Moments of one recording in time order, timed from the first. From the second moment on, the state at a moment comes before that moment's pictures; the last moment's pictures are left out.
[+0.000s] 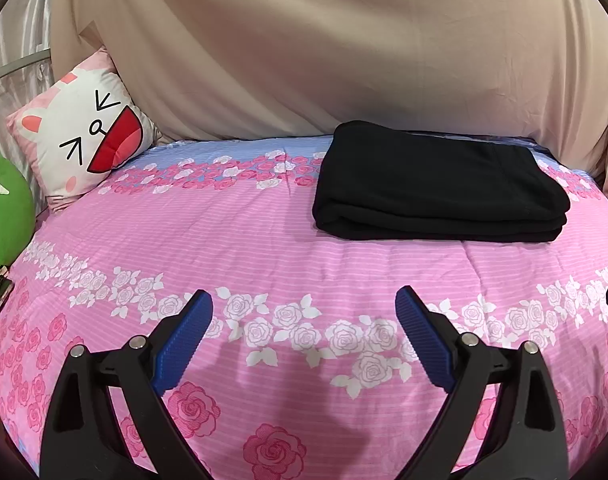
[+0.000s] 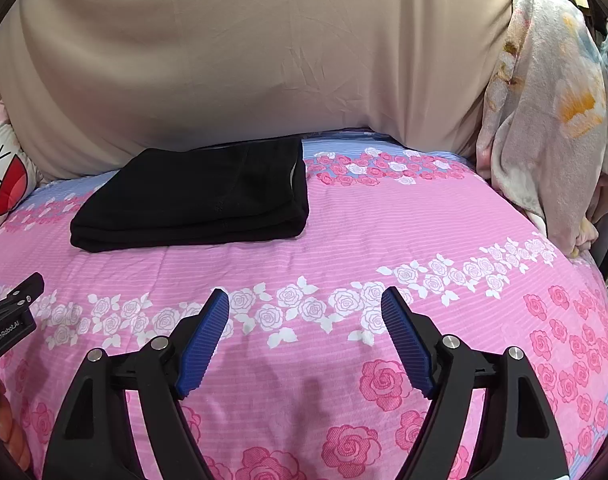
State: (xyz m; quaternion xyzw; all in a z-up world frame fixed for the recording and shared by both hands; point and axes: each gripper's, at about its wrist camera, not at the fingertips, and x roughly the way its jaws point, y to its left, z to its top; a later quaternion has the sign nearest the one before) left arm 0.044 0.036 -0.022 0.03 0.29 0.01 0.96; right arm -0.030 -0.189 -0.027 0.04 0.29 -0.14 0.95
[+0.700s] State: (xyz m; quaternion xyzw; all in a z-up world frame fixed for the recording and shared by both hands) left arm 0.043 0.035 -0.022 0.03 0.29 0.01 0.96; right arm -0.030 -0.189 -0.027 0.04 0.29 -0.14 0.95
